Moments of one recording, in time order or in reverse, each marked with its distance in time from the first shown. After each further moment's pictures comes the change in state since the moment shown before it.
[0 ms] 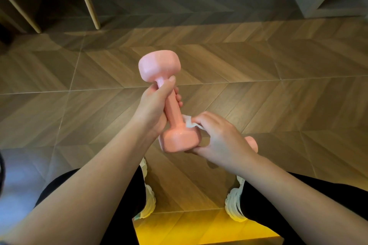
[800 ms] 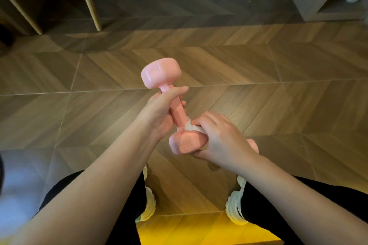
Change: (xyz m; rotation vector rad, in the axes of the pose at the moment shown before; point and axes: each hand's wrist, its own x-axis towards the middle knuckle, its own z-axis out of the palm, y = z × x) left_hand 0.004 0.000 0.001 0.017 0.014 -0.178; right_hand 0.005 0.007 0.004 -0.151 -0.026 -0.026
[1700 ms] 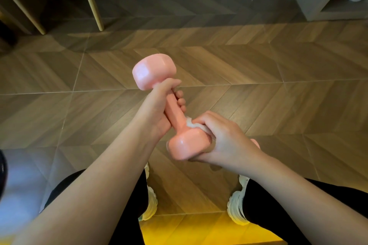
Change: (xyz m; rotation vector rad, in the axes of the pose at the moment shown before) left_hand -0.008 0.012 0.000 -0.097 -0.013 -0.044; right_hand -0.002 -0.010 -0.014 0.281 -0.033 0.000
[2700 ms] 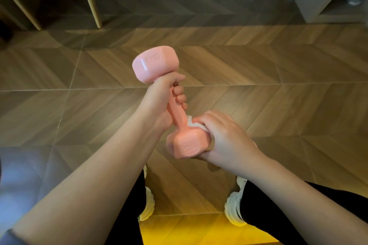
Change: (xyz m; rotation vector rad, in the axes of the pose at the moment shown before) left_hand 0.003 0.011 0.013 0.016 0.002 0.007; right_hand 0.006 -0.001 -0.001 -0.227 0.022 -0.016
